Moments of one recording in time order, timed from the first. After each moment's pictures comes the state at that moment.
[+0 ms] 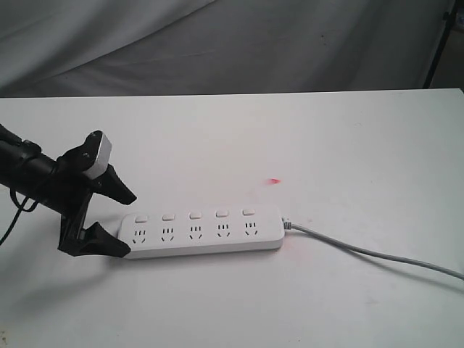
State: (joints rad) left arm 0.00 2.05 -1.08 -0.94 0.95 2.09; right arm 0.01 0.00 0.00 -0.04 0.34 -0.02
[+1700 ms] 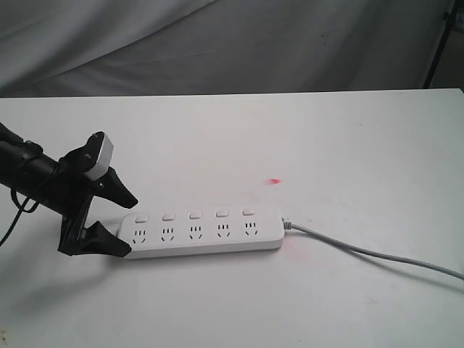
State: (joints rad) left arm -0.01 2.05 -1.08 -0.94 0.96 2.09; right arm 0.01 0.00 0.00 -0.04 0.34 -0.02
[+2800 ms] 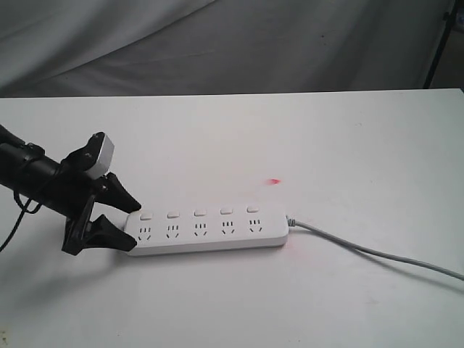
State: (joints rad) left arm -0.01 2.08 -1.08 -0.98 0.99 2.09; right arm 0.01 0.00 0.00 -0.04 0.34 -0.02
